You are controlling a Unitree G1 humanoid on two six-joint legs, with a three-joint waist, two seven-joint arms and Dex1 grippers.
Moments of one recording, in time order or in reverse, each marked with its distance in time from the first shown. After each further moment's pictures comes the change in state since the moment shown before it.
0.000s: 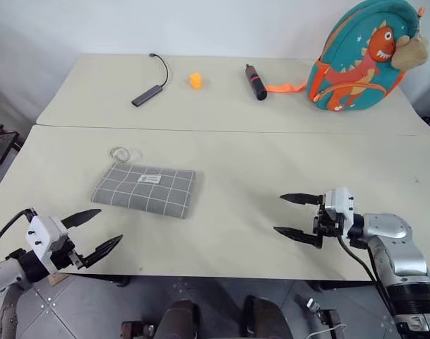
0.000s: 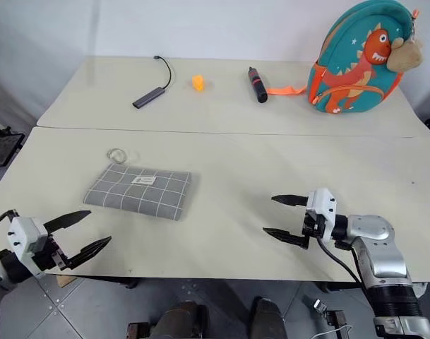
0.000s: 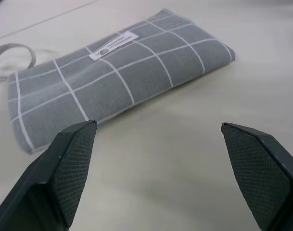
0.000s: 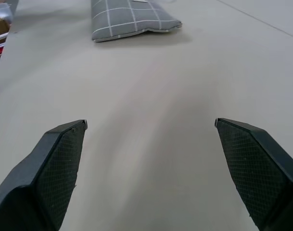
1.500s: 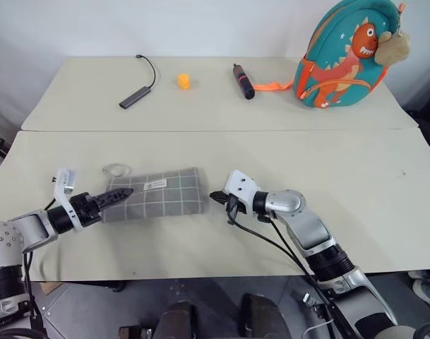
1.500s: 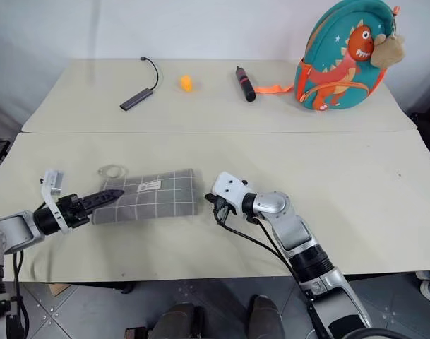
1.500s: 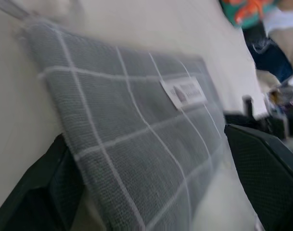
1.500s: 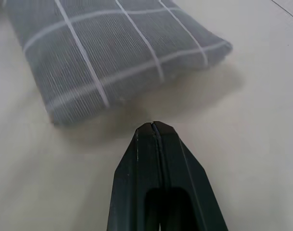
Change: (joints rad) left arm -0.523 0.046 0.007 0.185 -0.503 1.321 0.345; right arm -0.351 0.326 0.411 0.004 -0.432 0.291 -0.479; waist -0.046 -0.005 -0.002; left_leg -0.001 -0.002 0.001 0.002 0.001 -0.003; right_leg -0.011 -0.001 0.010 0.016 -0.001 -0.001
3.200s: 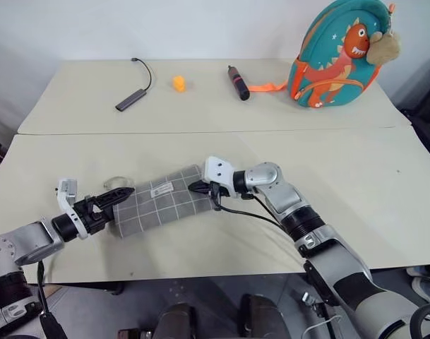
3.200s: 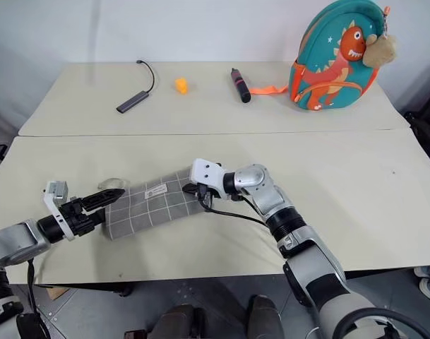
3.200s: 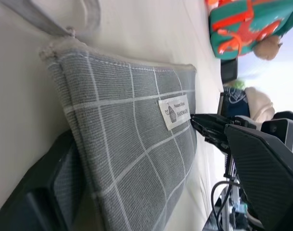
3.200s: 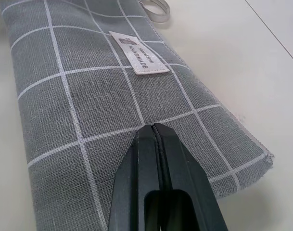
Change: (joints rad) left arm -0.083 -0.064 0.151 0.202 -0.283 0.175 0.377; right arm -0.333 0.125 0.045 0.525 -0.025 -0.356 0.230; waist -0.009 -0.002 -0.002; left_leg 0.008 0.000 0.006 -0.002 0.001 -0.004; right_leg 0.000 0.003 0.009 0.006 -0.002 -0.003
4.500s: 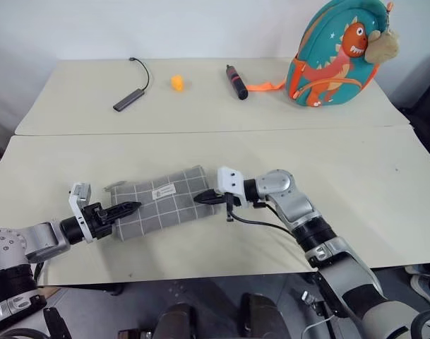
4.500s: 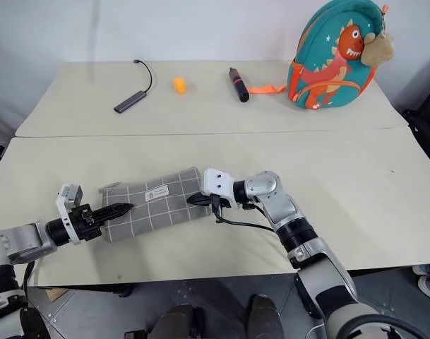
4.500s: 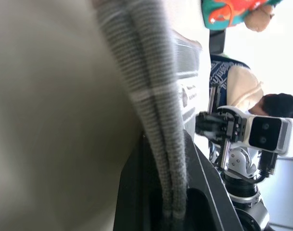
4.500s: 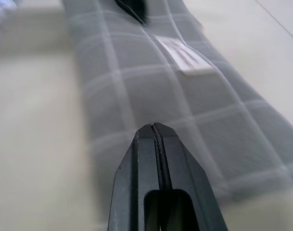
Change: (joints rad) left arm 0.022 -0.056 -0.017 -0.096 0.133 0.011 -0.234; right arm 0.176 -0.069 -0.085 -0.241 0.203 0.053 0.193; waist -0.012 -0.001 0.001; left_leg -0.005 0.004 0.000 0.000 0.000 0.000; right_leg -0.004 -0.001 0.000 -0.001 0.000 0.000
